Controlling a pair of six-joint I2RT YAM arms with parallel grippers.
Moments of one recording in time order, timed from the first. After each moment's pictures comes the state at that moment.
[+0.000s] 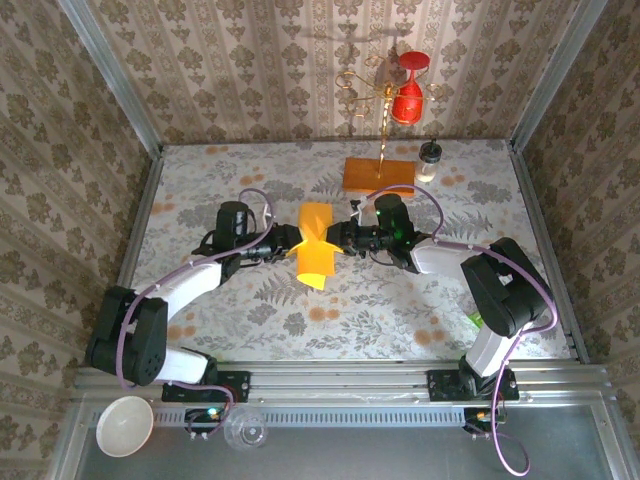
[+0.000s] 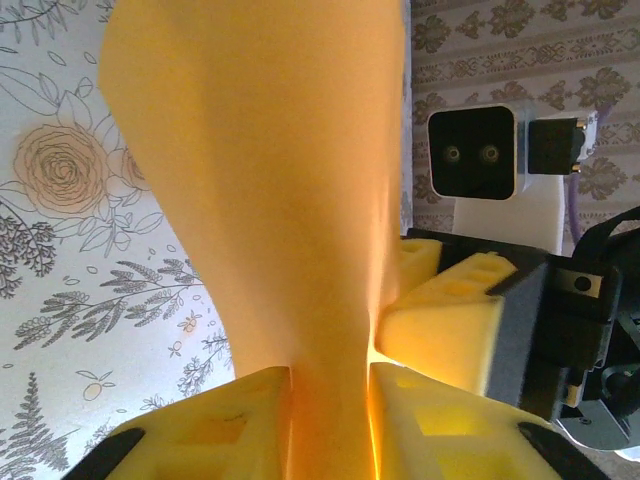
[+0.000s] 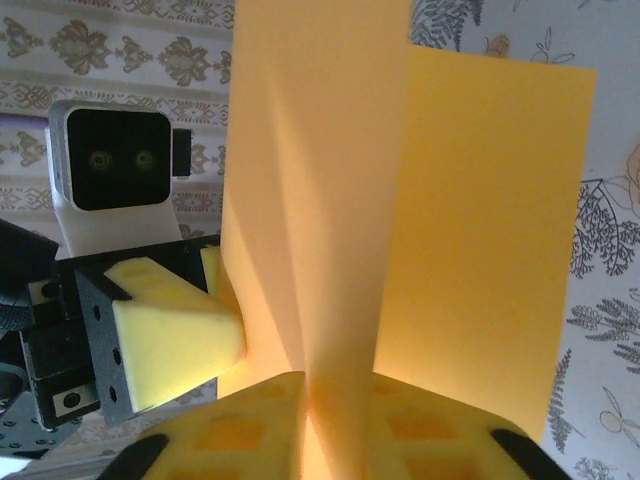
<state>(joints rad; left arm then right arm) -0.39 1.38 0.69 0.13 0.78 -0.94 0.49 1.71 0.87 0.42 -0.76 1.06</state>
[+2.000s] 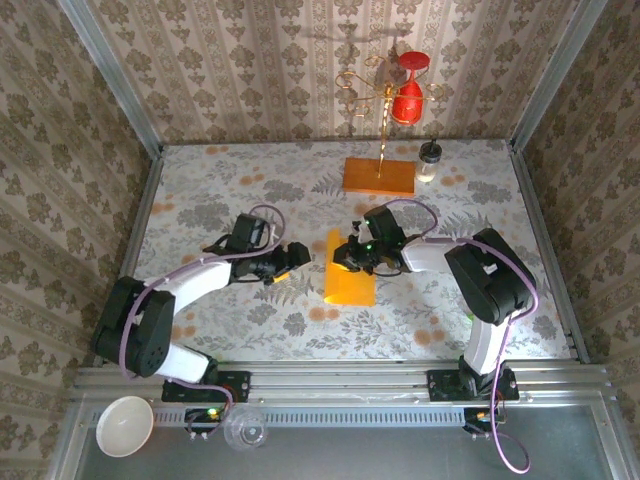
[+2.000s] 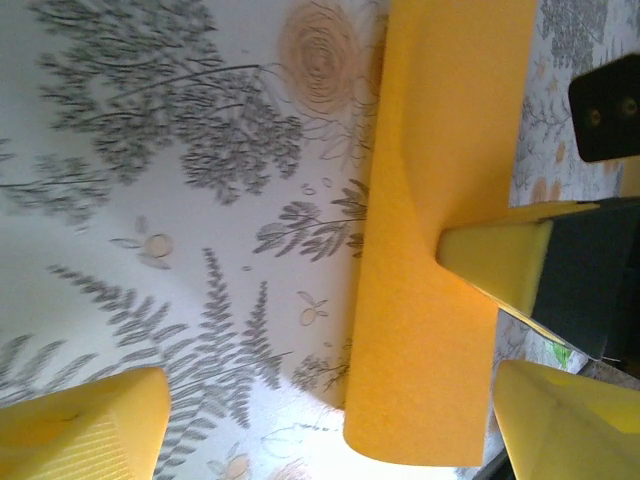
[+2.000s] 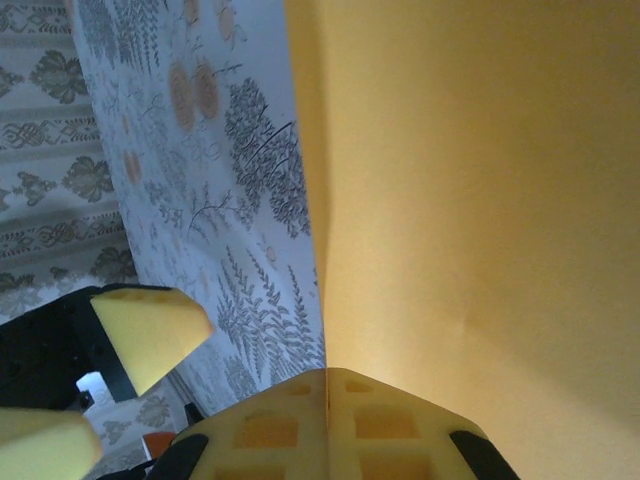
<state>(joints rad) -0.48 1.45 0.72 -0.20 0.52 -0.76 0.50 1.83 0.90 0.12 -0.61 0.96</state>
